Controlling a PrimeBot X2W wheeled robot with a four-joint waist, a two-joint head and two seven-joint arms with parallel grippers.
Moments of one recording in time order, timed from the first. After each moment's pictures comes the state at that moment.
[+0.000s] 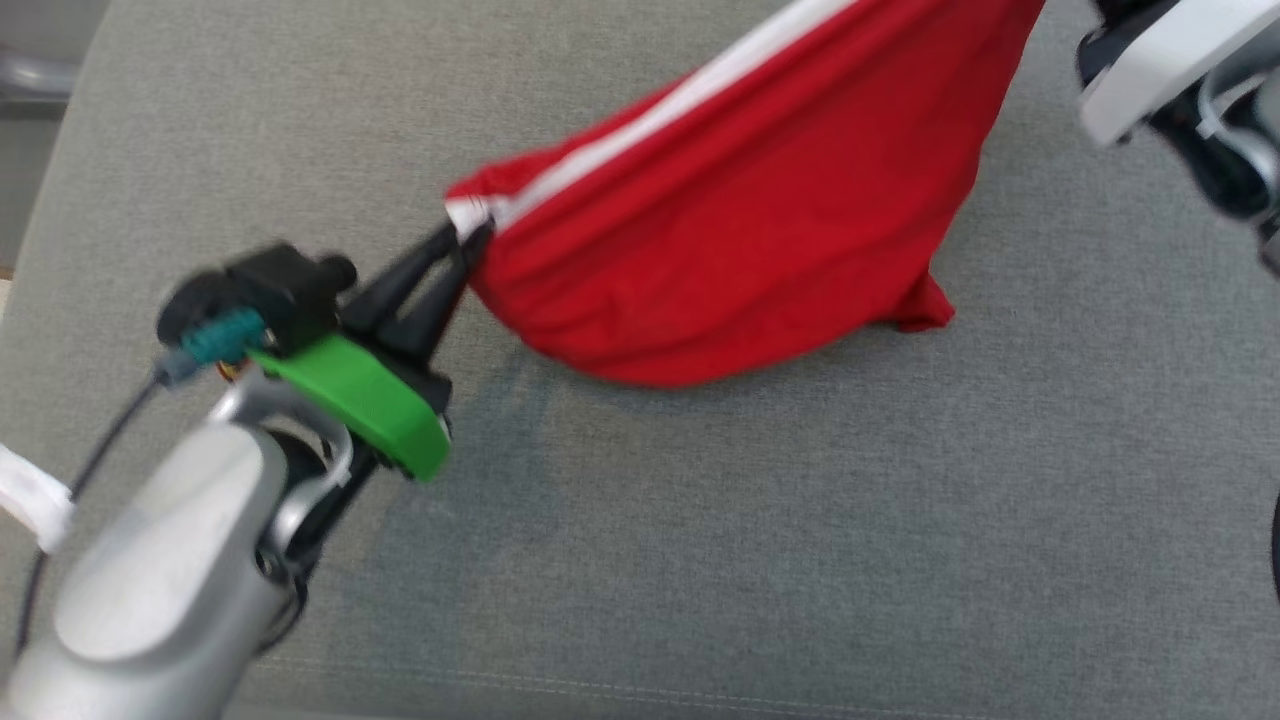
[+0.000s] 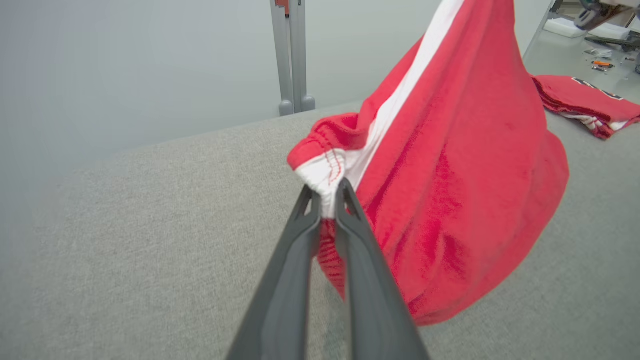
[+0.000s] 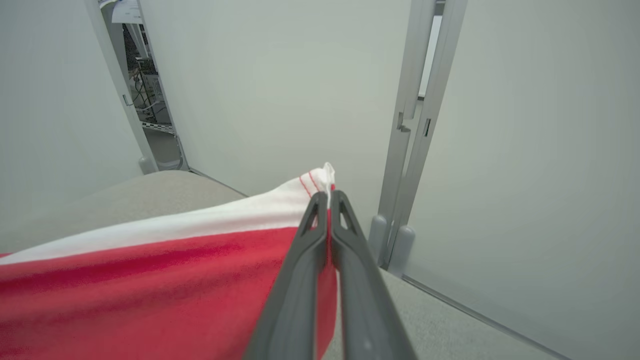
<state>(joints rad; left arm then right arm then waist) -0.55 0.43 -0.58 0.08 -0.61 -0.10 0.01 -1.23 -0.64 0.98 0.58 0.95 0.13 -0.26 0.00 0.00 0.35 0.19</state>
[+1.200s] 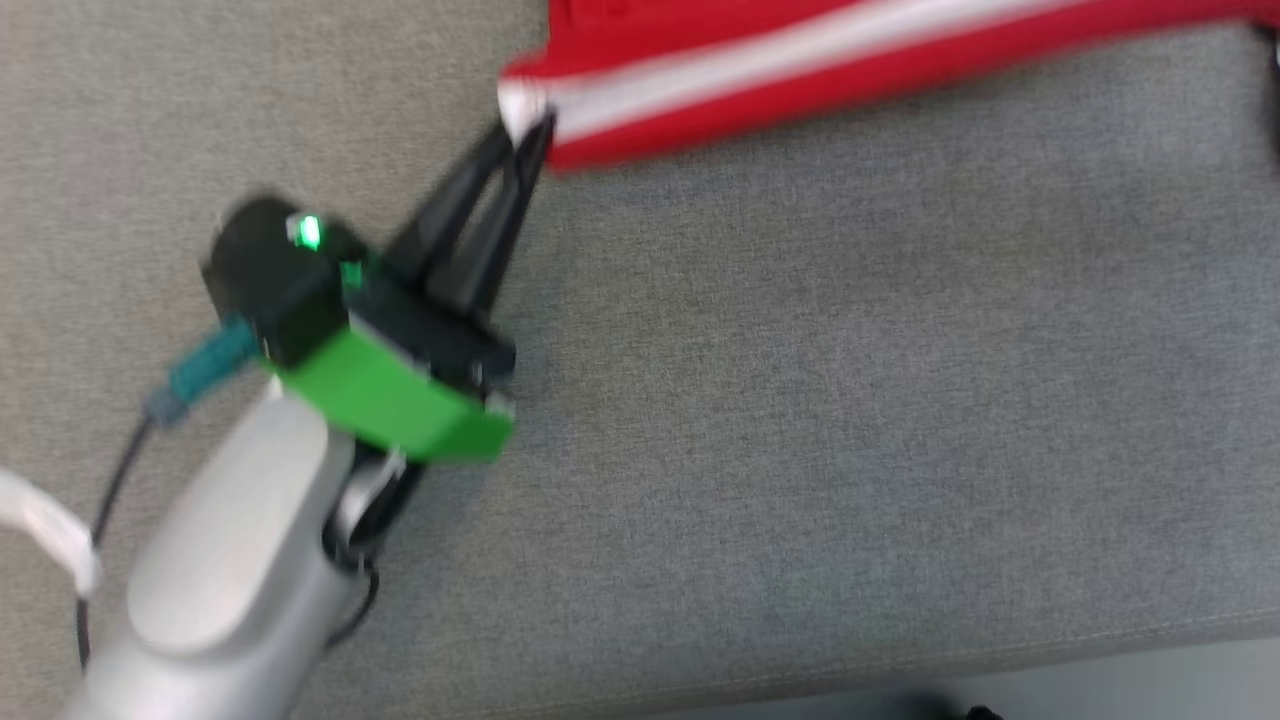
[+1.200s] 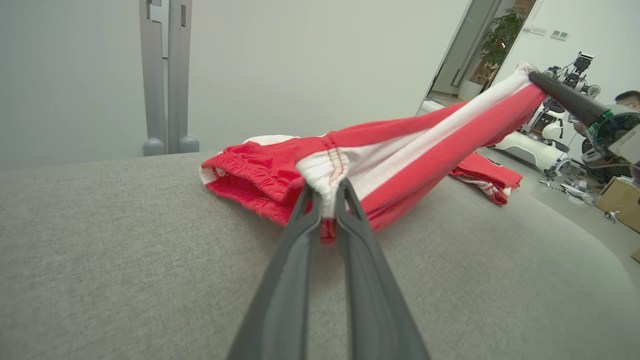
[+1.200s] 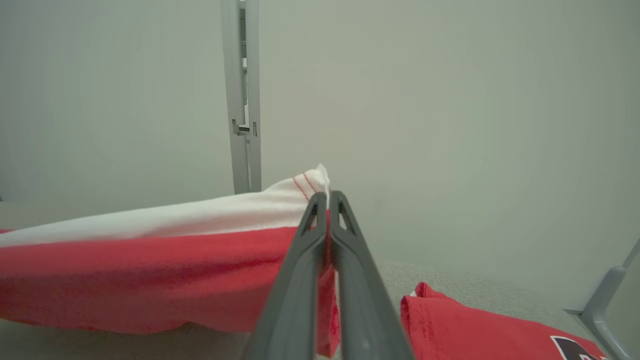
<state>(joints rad) -0.68 0.34 -0.61 0.09 -0.65 -0.13 -0.26 -0.51 -0.56 -0.02 -0.07 0.46 0.13 -0.26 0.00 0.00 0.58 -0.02</state>
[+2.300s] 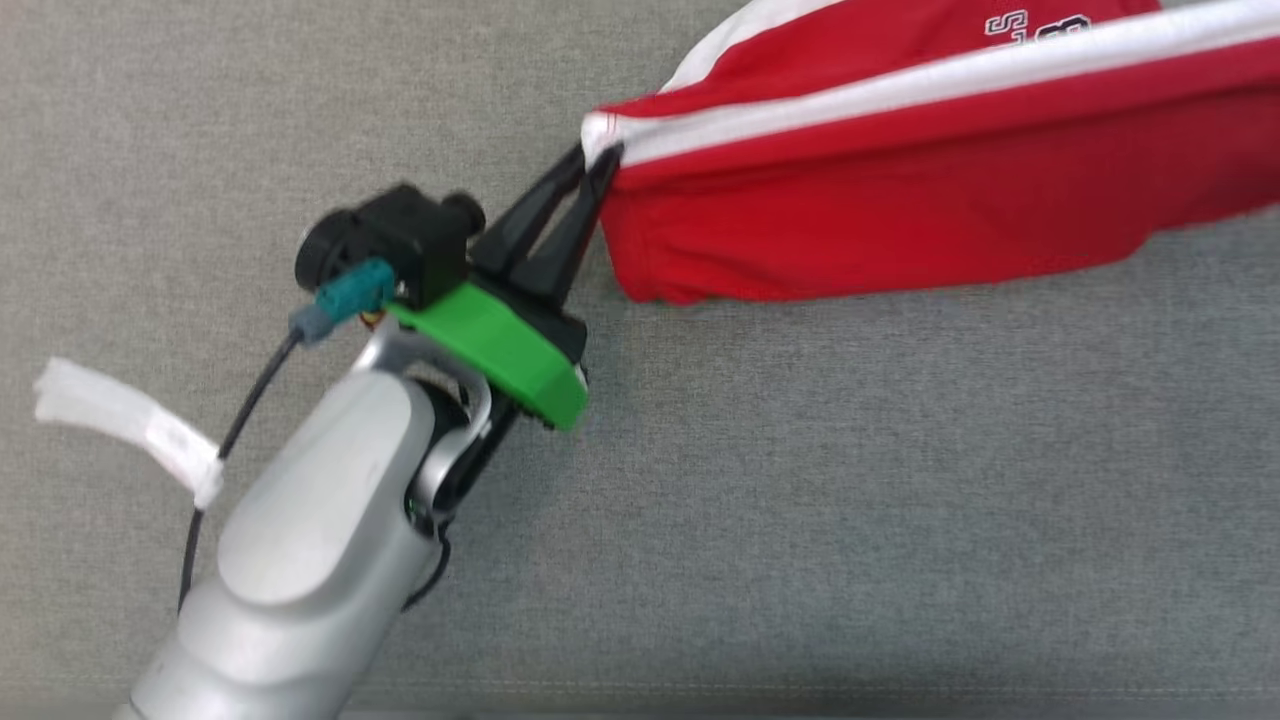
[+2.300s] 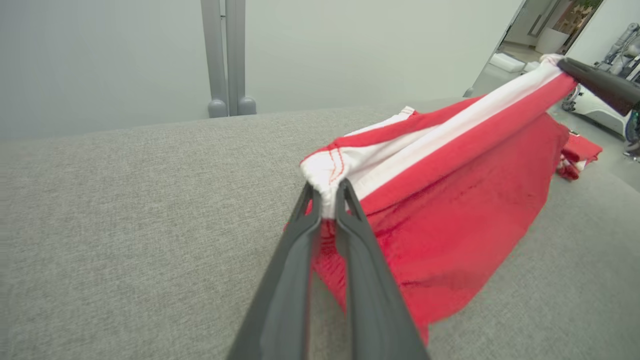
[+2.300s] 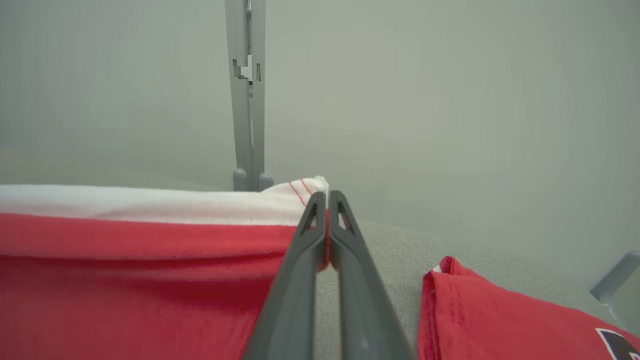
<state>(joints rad) -0.67 0.21 -0.60 0.18 -0.57 -0.07 -0.06 -0.50 -0.61 -0.01 0.16 0.42 0.13 -0.26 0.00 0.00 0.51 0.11</state>
